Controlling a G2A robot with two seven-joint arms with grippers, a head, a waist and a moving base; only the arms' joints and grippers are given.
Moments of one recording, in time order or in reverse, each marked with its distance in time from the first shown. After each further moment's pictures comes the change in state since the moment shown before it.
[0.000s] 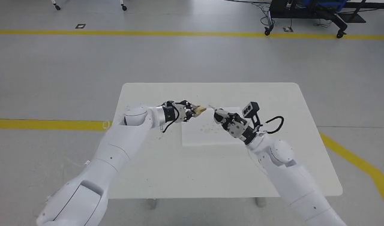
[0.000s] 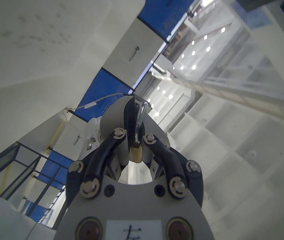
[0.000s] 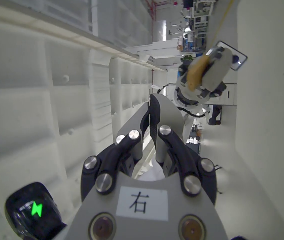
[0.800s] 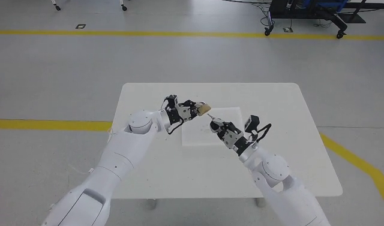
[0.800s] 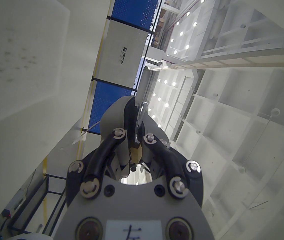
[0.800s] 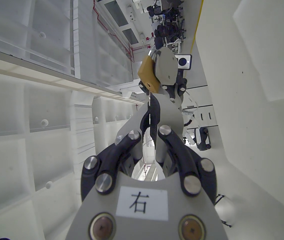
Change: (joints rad) left arm 0.073 -0.013 -0.026 -0.078 0.117 -0.273 0.055; right arm -0.158 -0.014 -0.019 -0.280 -0.144 0.171 -0.442
